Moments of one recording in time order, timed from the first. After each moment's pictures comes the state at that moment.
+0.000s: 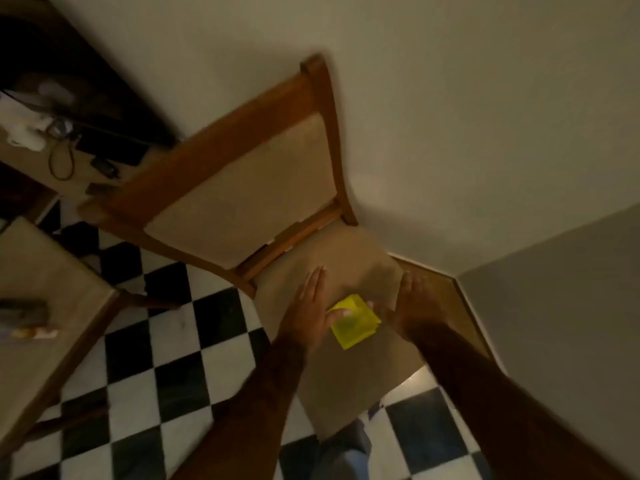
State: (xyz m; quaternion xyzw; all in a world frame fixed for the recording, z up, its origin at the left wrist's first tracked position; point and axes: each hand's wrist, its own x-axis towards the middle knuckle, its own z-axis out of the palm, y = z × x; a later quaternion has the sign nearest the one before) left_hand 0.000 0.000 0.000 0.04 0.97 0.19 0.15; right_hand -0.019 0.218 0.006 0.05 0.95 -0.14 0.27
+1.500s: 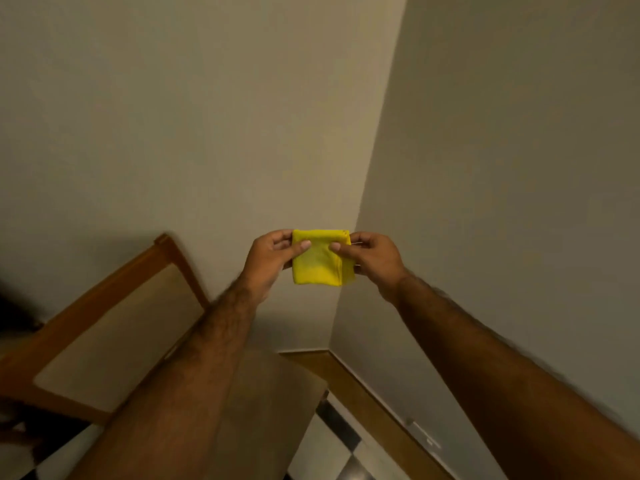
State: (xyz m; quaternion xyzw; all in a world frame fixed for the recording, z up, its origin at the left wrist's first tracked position) left_hand -0.045 0.225 0.362 0.12 0.66 0.71 0.20; right_hand 0.051 0.409 0.391 0.22 0.72 -0.66 -0.06
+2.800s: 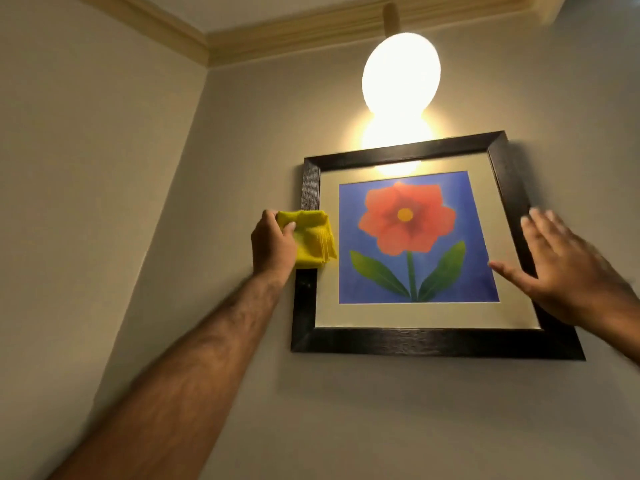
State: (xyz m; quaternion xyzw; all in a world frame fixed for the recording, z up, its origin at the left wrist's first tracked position) left_hand 0.156 0.576 1.100 0.40 0.44 0.70 -0.39; right_hand 0.539 0.706 1.039 0.39 0.68 0.27 -0.56
